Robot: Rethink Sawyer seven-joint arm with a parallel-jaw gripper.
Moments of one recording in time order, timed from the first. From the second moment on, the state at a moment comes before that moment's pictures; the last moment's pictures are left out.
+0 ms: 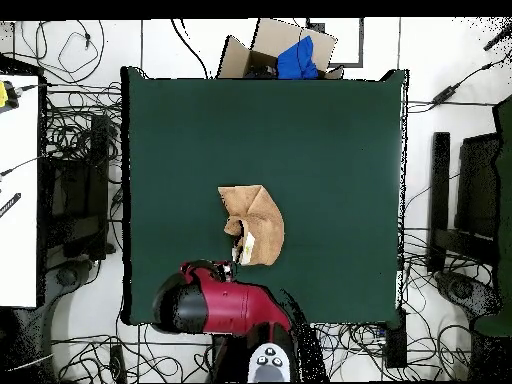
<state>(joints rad) -0.01 -0.83 -0.07 2.16 -0.01 0.19 1.57</state>
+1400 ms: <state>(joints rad) -0.12 -0.55 -0.07 2.16 -0.01 0.00 1.57</state>
